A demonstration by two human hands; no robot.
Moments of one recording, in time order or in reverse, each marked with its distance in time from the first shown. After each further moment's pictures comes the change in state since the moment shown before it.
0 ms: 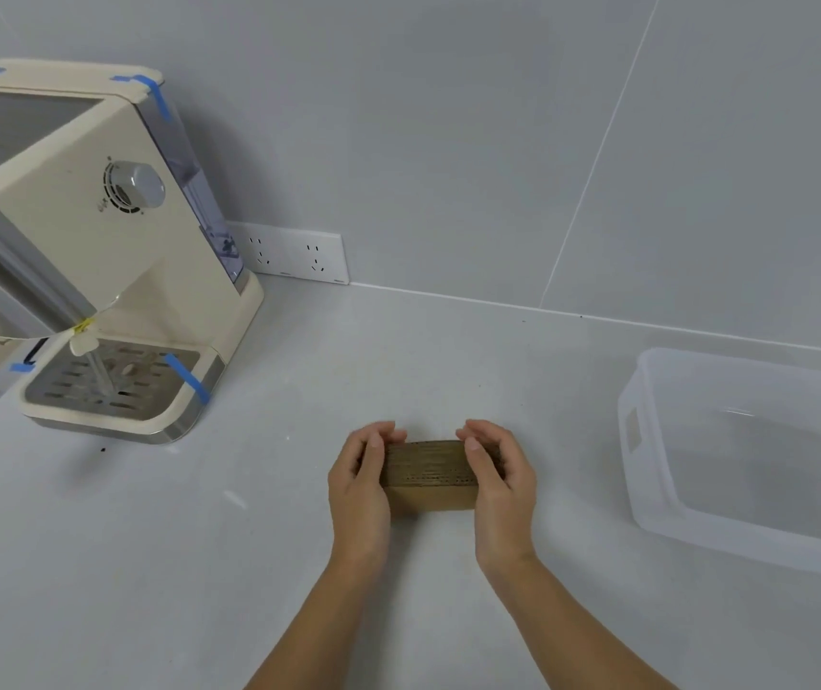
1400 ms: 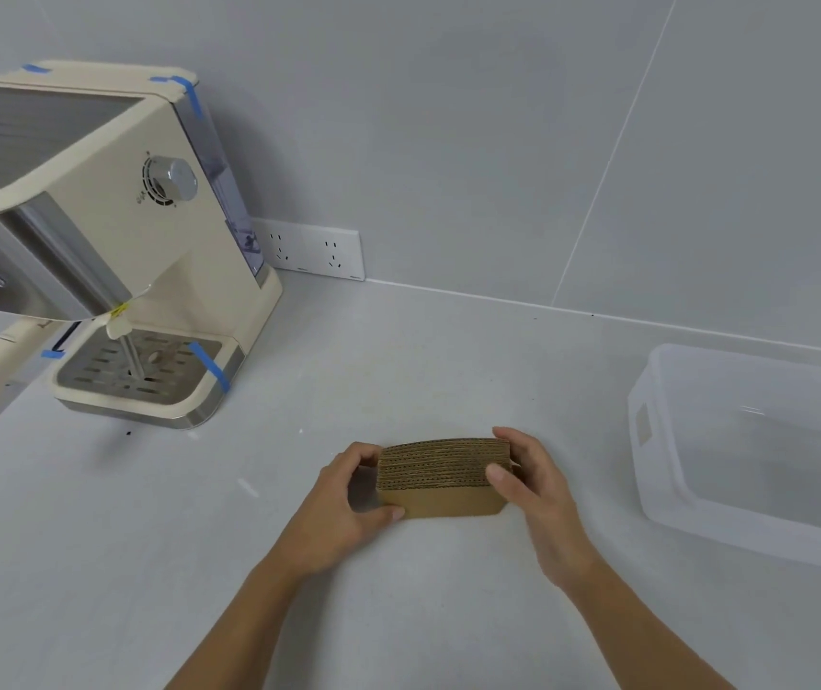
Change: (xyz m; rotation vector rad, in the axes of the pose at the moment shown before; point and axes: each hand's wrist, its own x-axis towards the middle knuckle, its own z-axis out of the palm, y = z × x) left_hand 0.009 0.001 -0.071 0.498 -0.559 0.056; right_hand 0.001 -0.006 -0.048 -0.127 -0.384 0.190
